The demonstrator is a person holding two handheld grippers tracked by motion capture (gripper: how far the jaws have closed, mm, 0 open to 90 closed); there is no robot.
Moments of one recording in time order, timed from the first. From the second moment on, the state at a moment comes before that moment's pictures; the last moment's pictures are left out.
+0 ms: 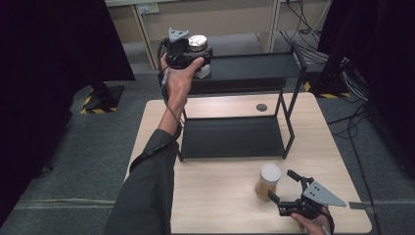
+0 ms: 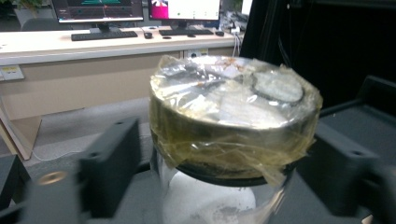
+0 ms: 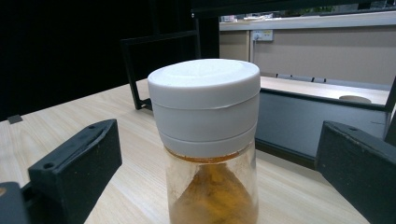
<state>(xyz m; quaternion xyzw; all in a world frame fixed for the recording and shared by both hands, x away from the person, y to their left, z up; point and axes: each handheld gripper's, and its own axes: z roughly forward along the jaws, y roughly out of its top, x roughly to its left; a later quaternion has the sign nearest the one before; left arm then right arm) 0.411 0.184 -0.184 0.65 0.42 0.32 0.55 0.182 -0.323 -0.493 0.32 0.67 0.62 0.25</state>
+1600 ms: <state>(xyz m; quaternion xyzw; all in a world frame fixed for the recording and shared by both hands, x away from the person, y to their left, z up) 0.342 0.205 -0.207 0.67 0.36 0.30 0.58 0.184 -0.322 -0.494 0.32 0.67 0.62 0.25</state>
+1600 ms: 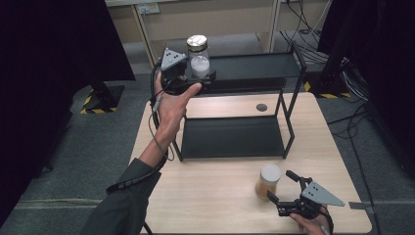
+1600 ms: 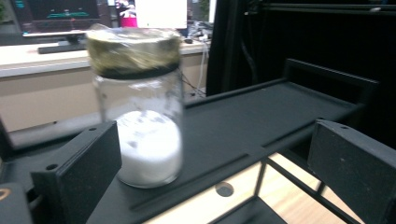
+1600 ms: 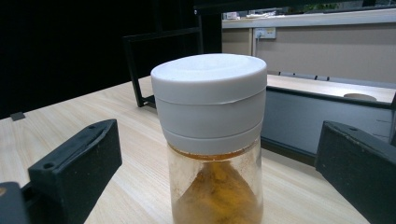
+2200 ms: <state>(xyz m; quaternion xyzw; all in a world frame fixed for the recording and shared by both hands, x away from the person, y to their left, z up) 0.297 0.214 -0.261 0.67 0.30 0.25 0.62 0.184 -0.321 -0.493 0.32 0.68 0.62 0.25</state>
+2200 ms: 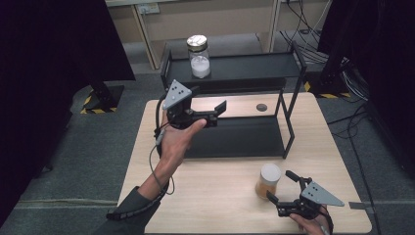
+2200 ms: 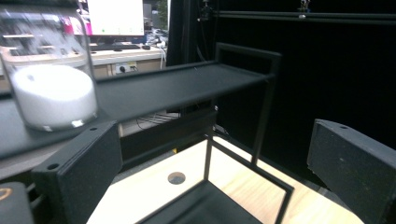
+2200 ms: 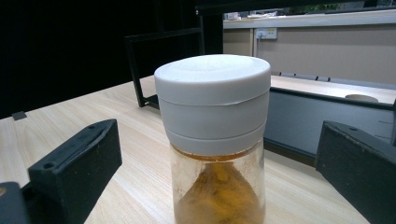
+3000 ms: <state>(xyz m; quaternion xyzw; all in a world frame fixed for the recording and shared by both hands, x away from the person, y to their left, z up) 0.269 0.227 -0.346 0.68 0.30 0.25 0.62 0.185 -0.321 -0.494 0.32 0.68 0.62 0.25</state>
